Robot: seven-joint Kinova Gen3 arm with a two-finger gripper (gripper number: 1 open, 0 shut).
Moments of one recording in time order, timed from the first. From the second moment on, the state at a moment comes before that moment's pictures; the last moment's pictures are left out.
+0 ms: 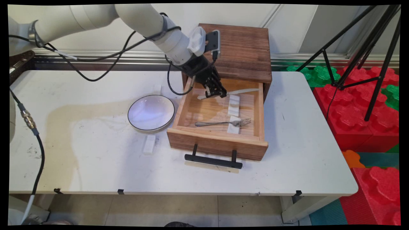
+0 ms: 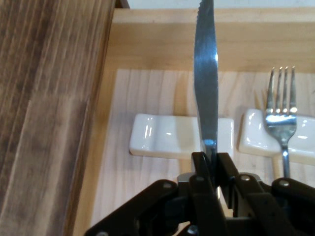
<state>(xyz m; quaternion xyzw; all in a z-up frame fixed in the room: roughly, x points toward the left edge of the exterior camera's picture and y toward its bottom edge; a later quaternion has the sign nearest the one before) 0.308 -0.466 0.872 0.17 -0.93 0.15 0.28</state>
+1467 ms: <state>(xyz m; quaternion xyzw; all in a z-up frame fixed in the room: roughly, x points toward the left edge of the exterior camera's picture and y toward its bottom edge) 0.310 -0.497 0.816 0.16 -0.95 0.15 0.24</state>
